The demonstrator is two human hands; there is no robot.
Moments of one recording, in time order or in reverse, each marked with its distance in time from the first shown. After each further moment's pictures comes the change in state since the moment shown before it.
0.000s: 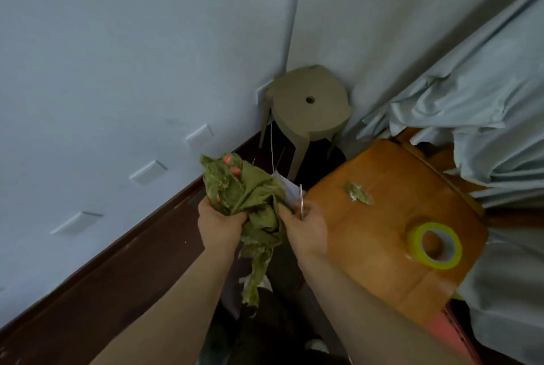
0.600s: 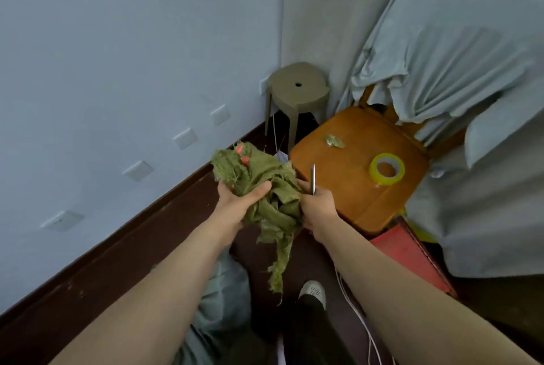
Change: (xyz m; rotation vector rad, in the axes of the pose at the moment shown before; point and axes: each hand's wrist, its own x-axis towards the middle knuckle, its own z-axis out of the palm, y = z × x) left_hand -0.272 -0.041 -0.134 -0.336 -0.488 -0.088; right_hand -0.275 0.063 -0.112 0.411 -0.229 0.079
